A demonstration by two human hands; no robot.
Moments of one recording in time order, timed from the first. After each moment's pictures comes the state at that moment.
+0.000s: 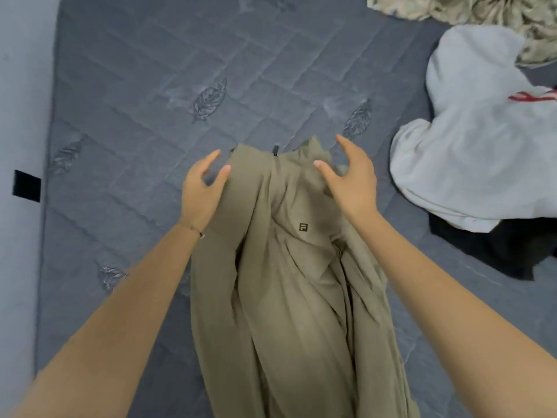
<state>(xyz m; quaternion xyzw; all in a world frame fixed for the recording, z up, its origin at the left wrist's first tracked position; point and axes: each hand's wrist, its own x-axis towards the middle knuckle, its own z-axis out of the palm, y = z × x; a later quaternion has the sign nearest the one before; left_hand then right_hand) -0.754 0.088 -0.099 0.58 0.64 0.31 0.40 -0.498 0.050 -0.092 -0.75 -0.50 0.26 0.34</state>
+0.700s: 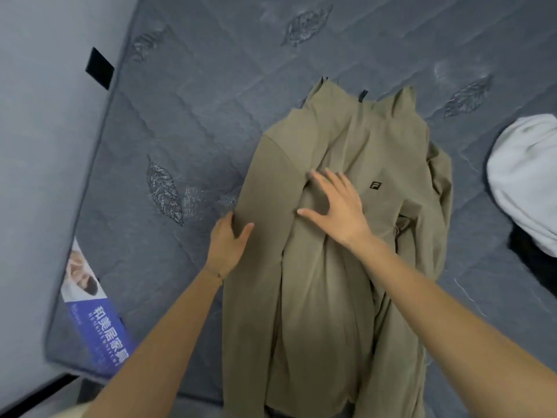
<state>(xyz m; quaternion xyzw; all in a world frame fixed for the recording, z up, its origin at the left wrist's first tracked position) -0.833 -0.116 -0.212 0.41 0.78 0.19 0.43 -0.604 -0.030 -0.181 -0.59 -0.74 0.32 0.07</state>
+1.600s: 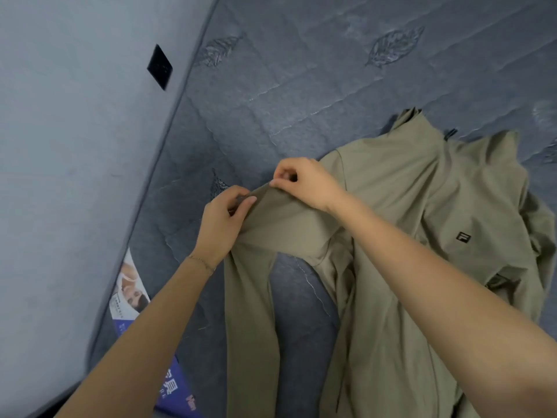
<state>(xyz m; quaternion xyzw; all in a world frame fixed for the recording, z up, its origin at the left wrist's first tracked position) -0.979 -0.059 -0.163 0.48 0.74 0.33 0.33 -0.827 0.065 -0.168 -0.41 -0.79 0.45 0.08</state>
